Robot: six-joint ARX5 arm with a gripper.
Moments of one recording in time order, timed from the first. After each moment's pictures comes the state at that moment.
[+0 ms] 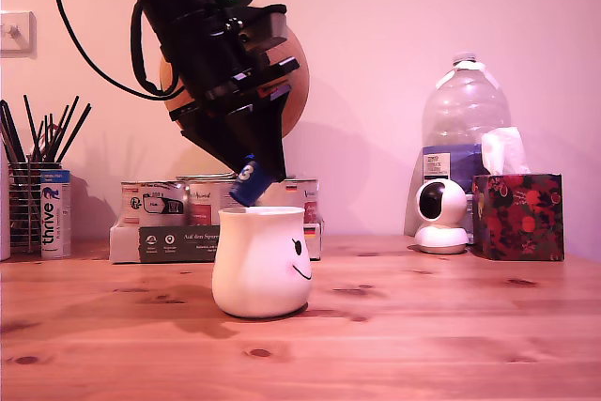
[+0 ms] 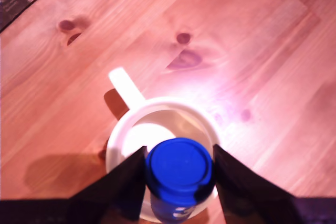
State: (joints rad) arm -0.59 1.83 1.48 -0.71 0.18 0.13
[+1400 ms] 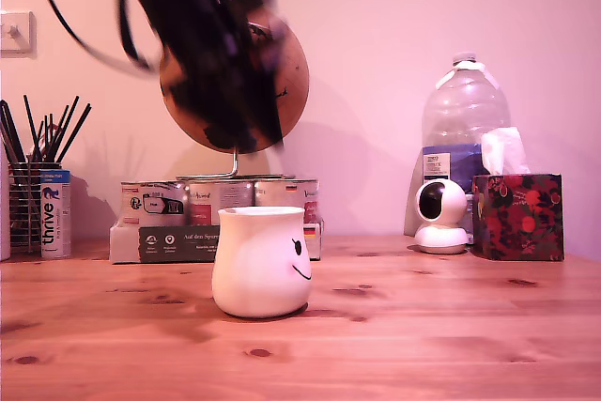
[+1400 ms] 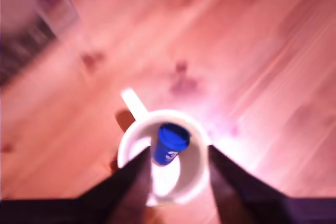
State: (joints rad) arm -0.59 1.62 1.38 -0.63 0.19 0.11
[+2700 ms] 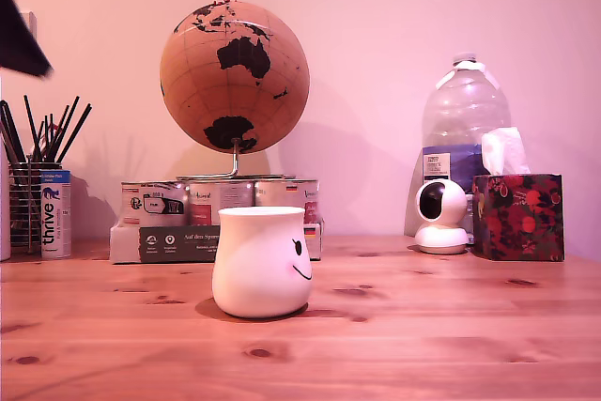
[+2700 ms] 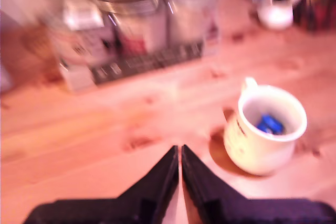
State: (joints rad) arm -0.28 0.77 0.60 -0.26 0.10 -0.05
